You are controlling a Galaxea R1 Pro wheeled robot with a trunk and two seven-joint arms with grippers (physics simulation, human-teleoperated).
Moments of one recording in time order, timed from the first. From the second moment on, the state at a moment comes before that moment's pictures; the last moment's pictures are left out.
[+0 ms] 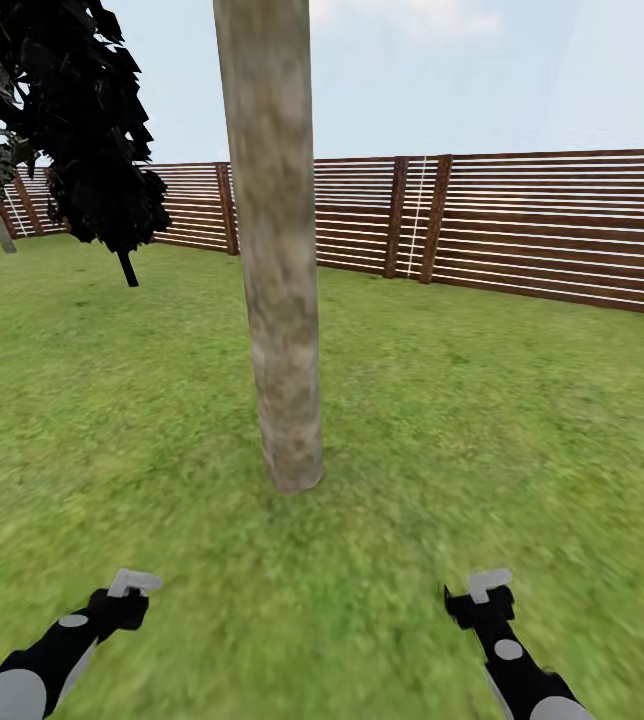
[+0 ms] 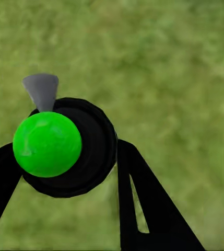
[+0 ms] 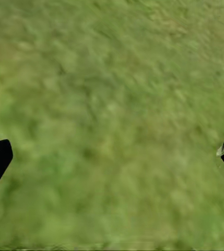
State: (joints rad) left arm -0.62 0.23 0.32 -0.22 -0.43 -0.07 -0.21; right arm -0.56 0.00 -0.66 -0.30 0.88 -0.31 -0.07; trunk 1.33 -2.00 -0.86
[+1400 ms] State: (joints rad) left arm -0.54 0.06 0.32 -0.33 -0.42 0.13 -0.11; right arm -0.46 -0.04 -0.83 -0.26 0.80 -0.42 -0.05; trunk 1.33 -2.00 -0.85
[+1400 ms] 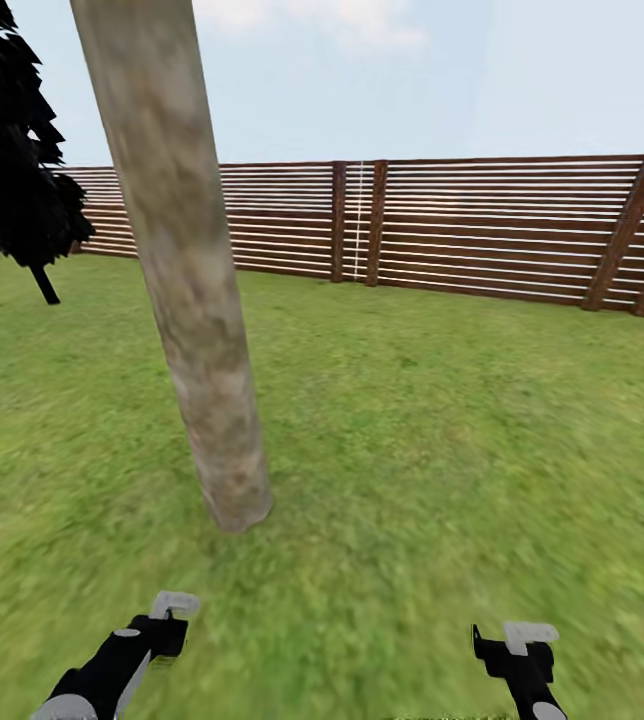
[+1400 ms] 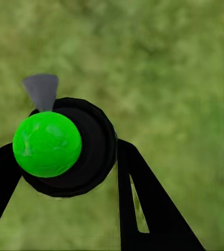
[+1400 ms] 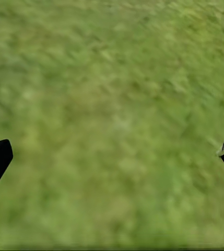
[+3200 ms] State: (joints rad) left arm -0.65 -0.03 0.31 -0.55 -0.40 0.39 -0.11; right arm -0.46 -0.04 -0.83 -0.26 0.80 -0.42 -0.04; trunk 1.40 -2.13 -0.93
